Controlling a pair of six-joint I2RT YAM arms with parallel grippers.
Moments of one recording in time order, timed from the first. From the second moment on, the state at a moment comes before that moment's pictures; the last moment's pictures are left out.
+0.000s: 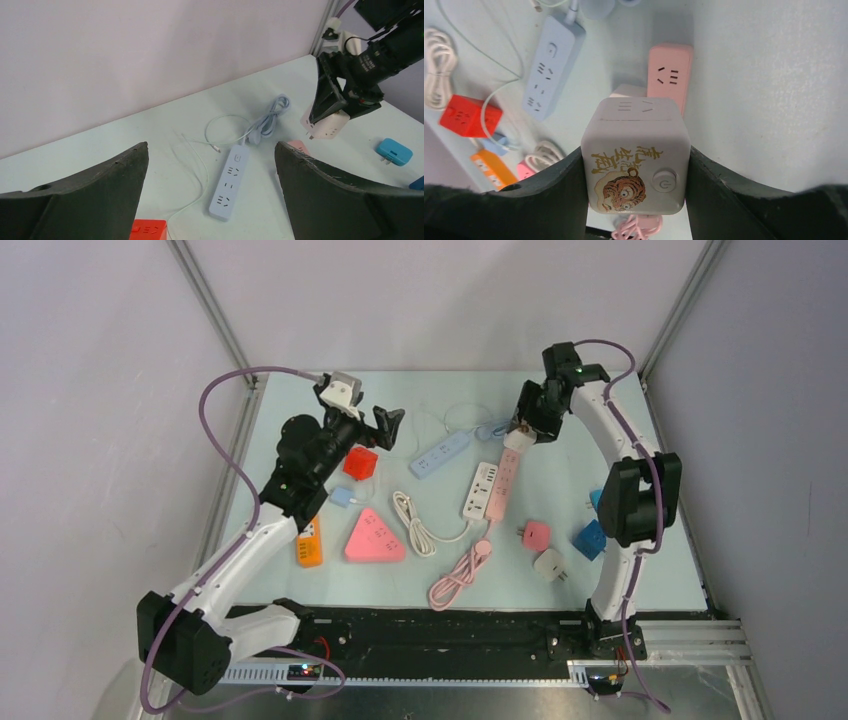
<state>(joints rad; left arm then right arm) -0.44 1.11 0.93 0.25 0.09 -0.03 0.18 1.95 1.83 -0.96 -0.19 0.56</state>
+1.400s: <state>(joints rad) -0.44 1.14 0.92 0.25 0.09 -0.03 0.27 2.10 1.82 -0.89 0.05 0.53</state>
